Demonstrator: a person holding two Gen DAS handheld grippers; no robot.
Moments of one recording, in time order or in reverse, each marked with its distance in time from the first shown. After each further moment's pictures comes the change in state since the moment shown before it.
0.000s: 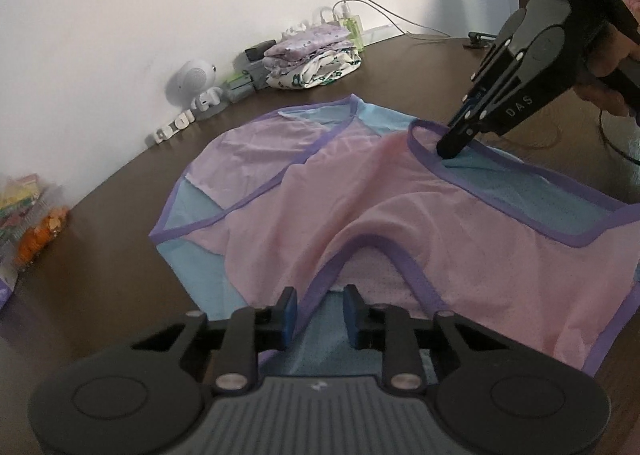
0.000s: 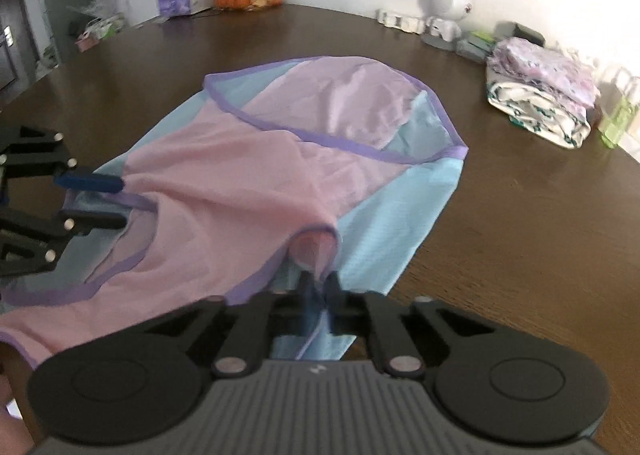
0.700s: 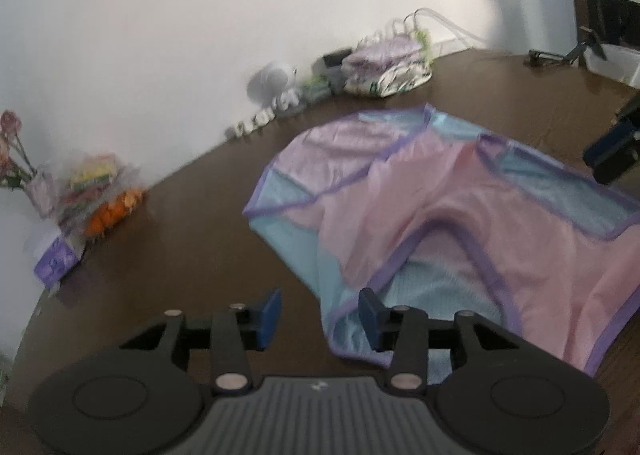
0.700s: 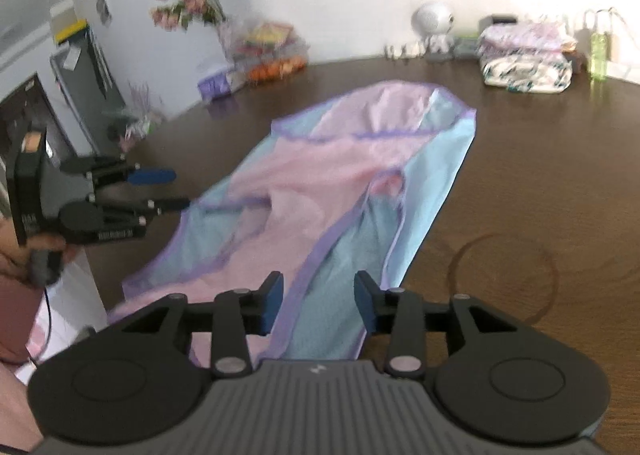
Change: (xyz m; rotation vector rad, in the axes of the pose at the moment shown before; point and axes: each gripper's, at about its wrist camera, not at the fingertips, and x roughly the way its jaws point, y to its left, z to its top) left arm -0.045 0.020 -0.013 -0.067 -0.026 0.183; right arm -0.081 0.000 -0.083 0.308 -0.210 0.222
